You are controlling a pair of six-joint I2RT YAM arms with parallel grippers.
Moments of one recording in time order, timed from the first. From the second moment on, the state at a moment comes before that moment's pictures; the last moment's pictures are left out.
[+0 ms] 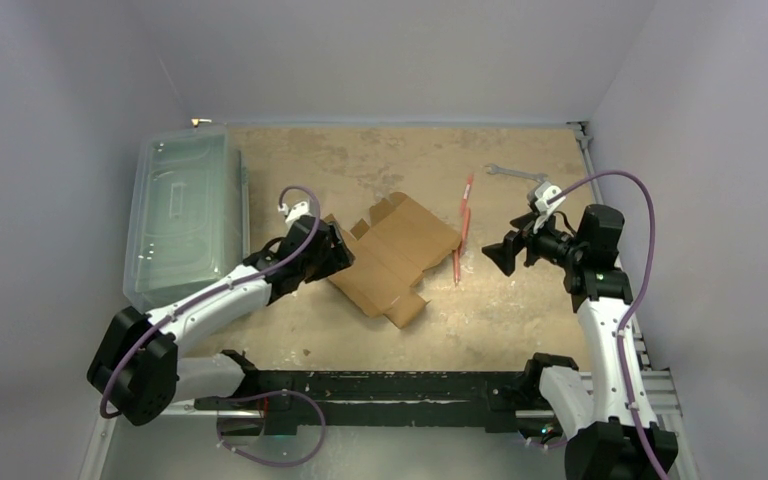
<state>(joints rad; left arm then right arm) -0.62 1.24 0.71 -0.26 -0.19 -0.88 -0.15 0.85 0.73 -0.38 -0.85 -0.34</state>
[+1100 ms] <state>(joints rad) -0.62 1.13 0.39 0.01 -0.26 -1.00 -0.15 0.86 0.73 -0.37 -0.87 -0.35</state>
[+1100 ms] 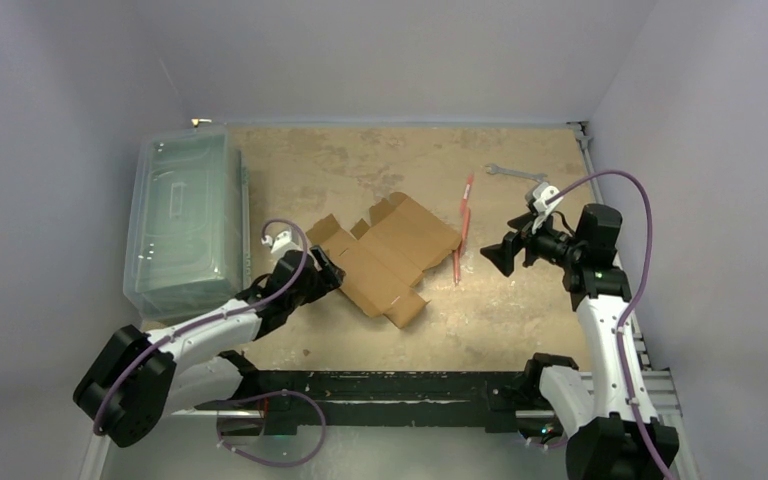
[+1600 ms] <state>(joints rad) -0.62 1.07 0.31 0.23 -0.19 -0.92 -0.11 0.86 0.73 -0.37 -0.88 -0.36</state>
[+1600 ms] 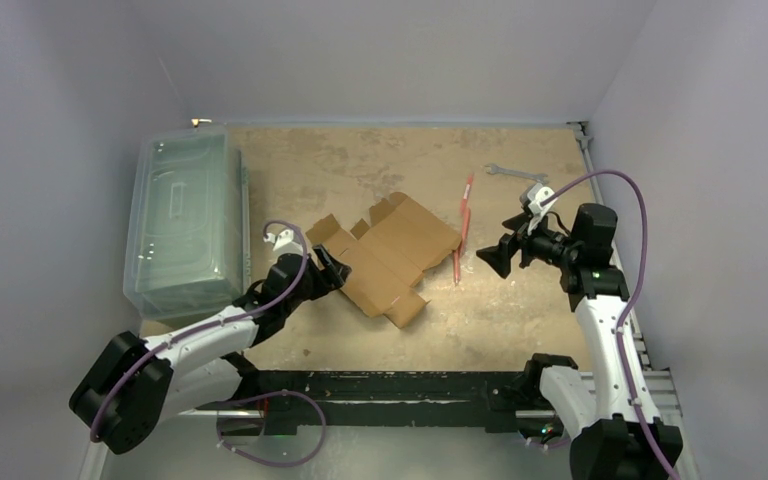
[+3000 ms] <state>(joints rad) -0.62 1.15 0.23 0.40 -0.19 -0.97 -0.10 0.85 0.73 -0.37 -0.87 -0.37</state>
